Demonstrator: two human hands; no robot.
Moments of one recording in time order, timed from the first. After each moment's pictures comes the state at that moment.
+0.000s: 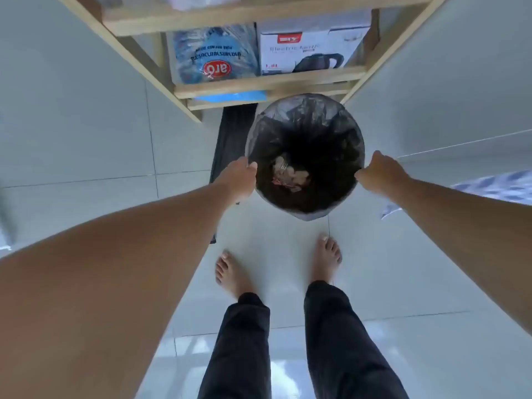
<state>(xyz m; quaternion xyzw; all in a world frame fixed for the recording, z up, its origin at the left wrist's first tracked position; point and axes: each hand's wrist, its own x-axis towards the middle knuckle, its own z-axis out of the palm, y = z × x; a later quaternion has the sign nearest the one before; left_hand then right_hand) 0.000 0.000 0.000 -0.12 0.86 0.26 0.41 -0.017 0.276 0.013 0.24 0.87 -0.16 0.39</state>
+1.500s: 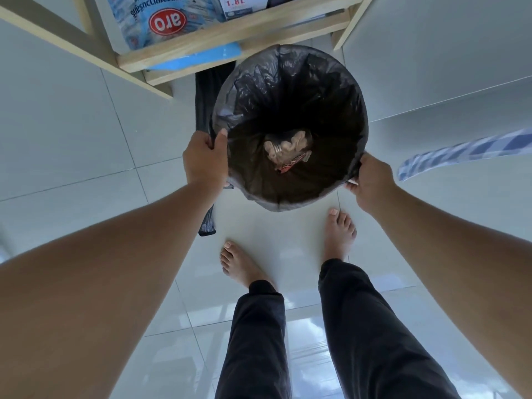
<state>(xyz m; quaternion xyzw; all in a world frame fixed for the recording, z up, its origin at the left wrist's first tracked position) -0.001 -0.001 -0.058 -0.31 0.86 0.36 0.18 0.039 0.266 -0.086 0.63 0.50 -0.56 0.20</state>
